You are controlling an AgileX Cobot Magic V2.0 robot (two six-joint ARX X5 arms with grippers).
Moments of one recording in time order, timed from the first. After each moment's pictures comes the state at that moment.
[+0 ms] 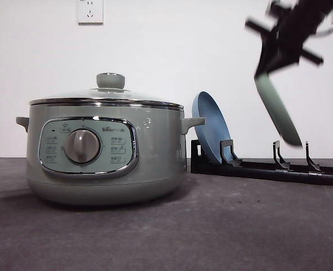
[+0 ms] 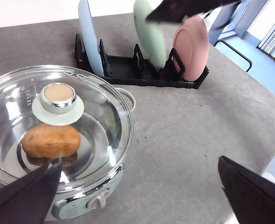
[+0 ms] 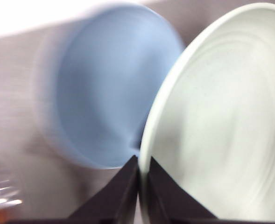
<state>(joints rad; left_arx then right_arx) -0.36 0.83 1.18 -0.80 0.44 -0.06 0.09 1.75 1.71 -0.59 -0.42 0.29</state>
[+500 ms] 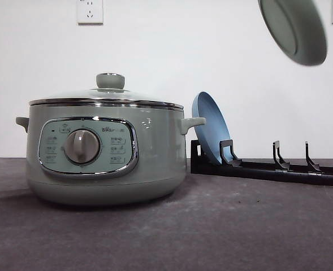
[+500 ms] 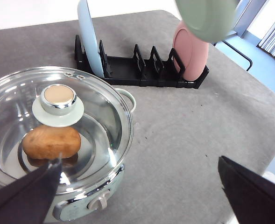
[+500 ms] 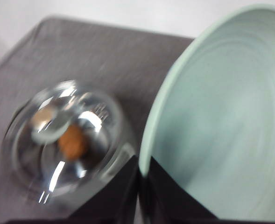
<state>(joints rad) -0.36 0.83 1.18 -0.80 0.44 -0.05 0.27 1.34 1.71 -0.97 -0.35 0.02</state>
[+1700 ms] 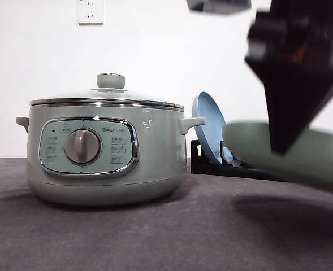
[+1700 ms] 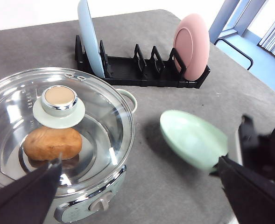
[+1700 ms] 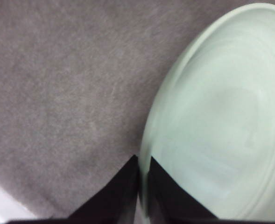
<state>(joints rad) -0.36 0.84 1.18 -0.79 0.44 -0.04 1.05 1.26 0.87 -0.83 0.29 0.21</state>
